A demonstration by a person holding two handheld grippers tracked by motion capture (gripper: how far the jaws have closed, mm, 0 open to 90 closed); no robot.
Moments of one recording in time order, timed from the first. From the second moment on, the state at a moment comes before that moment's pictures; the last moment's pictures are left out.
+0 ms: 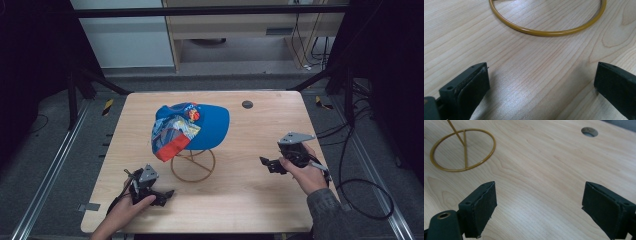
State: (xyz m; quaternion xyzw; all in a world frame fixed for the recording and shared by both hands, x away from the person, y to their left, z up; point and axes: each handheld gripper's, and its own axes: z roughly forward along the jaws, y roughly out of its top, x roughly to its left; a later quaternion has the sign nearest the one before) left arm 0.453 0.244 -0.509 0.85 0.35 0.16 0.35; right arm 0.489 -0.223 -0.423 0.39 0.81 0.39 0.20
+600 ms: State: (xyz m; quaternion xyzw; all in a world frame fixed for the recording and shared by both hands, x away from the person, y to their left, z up) left arm 0.453 0.244 -0.509 0.85 0.35 0.16 0.35; right arm 0.493 -0.204 -0.476 0.42 0.80 0.40 0.16
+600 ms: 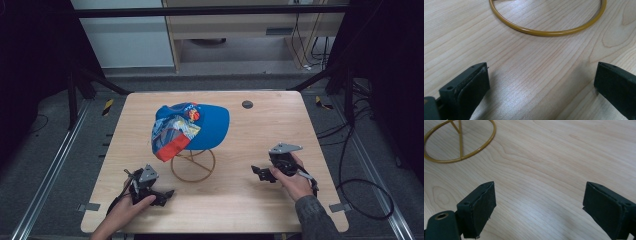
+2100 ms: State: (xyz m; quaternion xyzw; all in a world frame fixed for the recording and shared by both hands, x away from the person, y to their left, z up) left arm 0.453 0.244 -0.509 0.85 0.35 0.16 0.35; right arm 0.496 -0.164 -0.512 0.45 0.80 0.35 0.20
